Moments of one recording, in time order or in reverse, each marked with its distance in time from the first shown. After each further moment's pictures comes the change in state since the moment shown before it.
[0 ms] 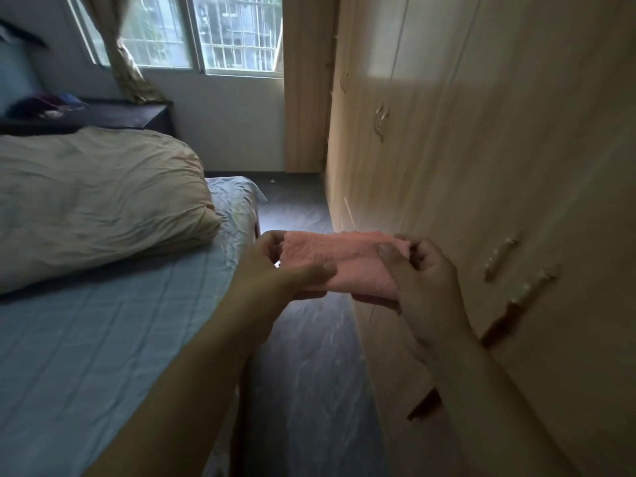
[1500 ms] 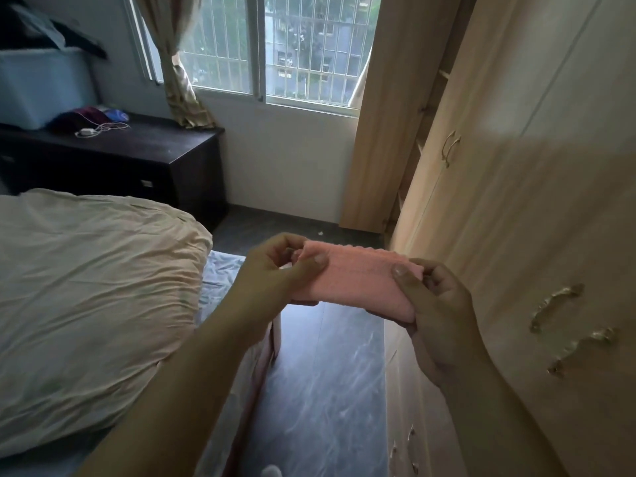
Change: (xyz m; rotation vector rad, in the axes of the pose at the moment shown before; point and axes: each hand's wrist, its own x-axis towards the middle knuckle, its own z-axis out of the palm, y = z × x) left_hand 0.761 0.037 -0.084 0.067 0.196 0.147; right_hand 0.765 0.079 0.239 -0.084 -0.222 0.060
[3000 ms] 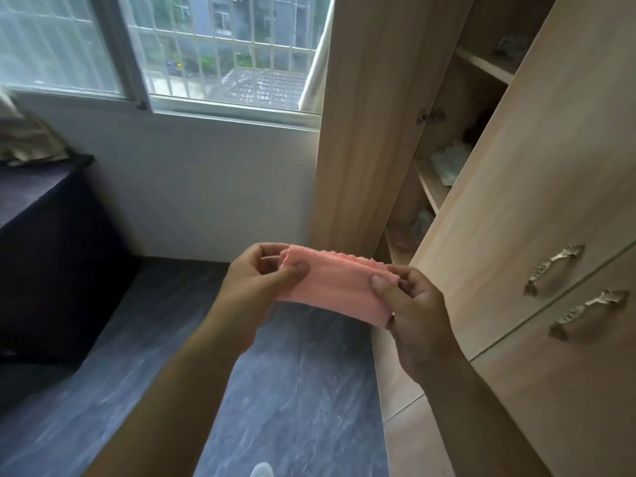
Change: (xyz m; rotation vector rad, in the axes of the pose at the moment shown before) left_hand 0.828 -0.116 0.061 0.003 -0.022 -0.225; right_hand 0.804 0.055 0.111 -0.119 0.113 0.124
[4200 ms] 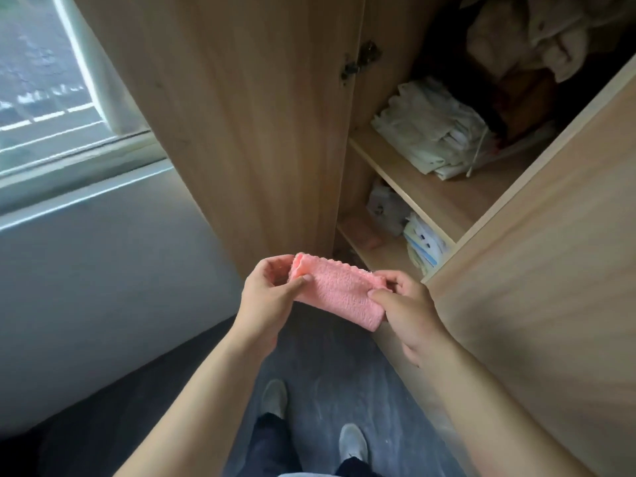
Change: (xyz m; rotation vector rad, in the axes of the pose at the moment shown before) left_hand 0.539 -0.067 0.142 0.240 -0.403 -0.265; right_hand 0.455 0.071 0.035 0.008 0.461 0.380
